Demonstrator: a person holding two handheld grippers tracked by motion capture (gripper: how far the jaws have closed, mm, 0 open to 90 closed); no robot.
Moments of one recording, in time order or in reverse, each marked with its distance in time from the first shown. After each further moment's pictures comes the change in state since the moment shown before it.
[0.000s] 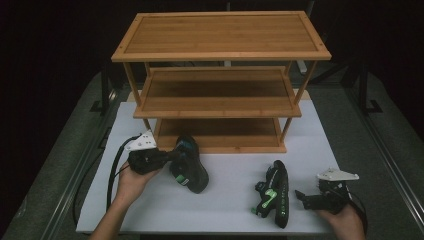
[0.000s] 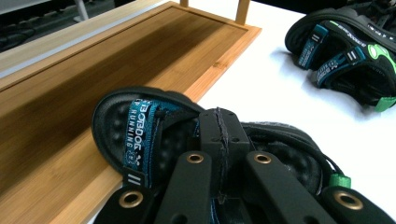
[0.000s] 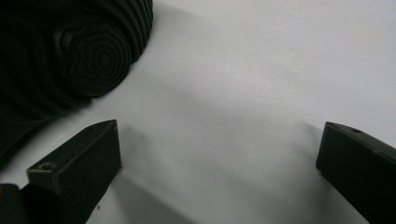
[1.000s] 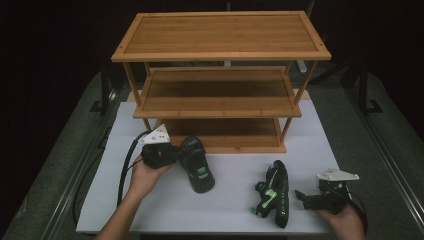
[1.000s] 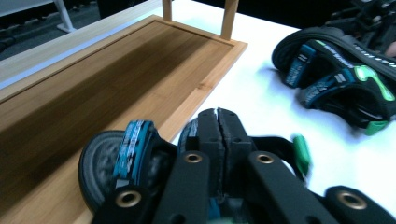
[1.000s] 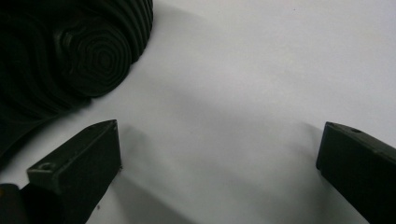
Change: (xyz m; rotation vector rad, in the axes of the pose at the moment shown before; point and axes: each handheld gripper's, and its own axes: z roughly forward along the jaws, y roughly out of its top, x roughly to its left) left arm -0.008 0.021 0.020 -0.015 -0.049 0.019; right arm 0.000 0.000 0.000 -0.001 0.000 0.000
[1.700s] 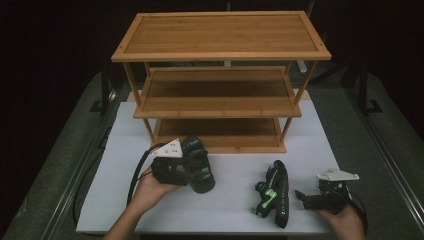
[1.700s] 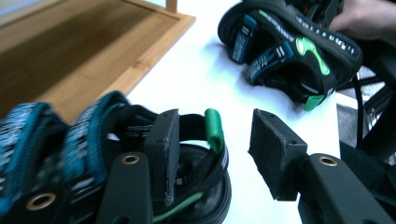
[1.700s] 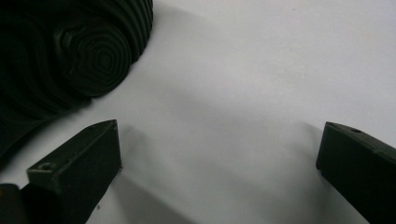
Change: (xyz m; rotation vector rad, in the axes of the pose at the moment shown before) left arm -0.038 -0.005 0.024 0.101 -0.141 -0.002; right arm 0.000 0.000 0.000 0.000 0.000 0.000
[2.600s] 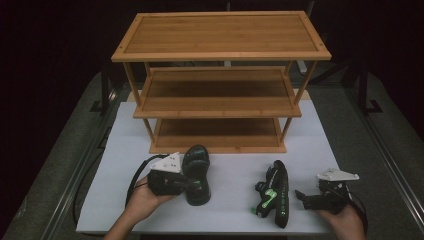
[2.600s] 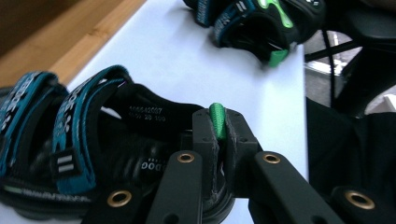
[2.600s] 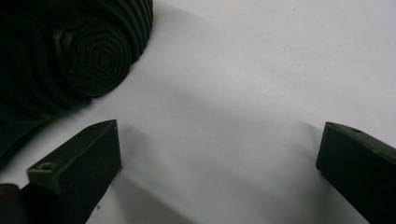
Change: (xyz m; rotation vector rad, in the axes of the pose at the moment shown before) left arm -0.019 -0.020 -0.016 0.080 -0.087 0.061; right arm 0.000 0.000 0.000 0.001 0.000 0.000
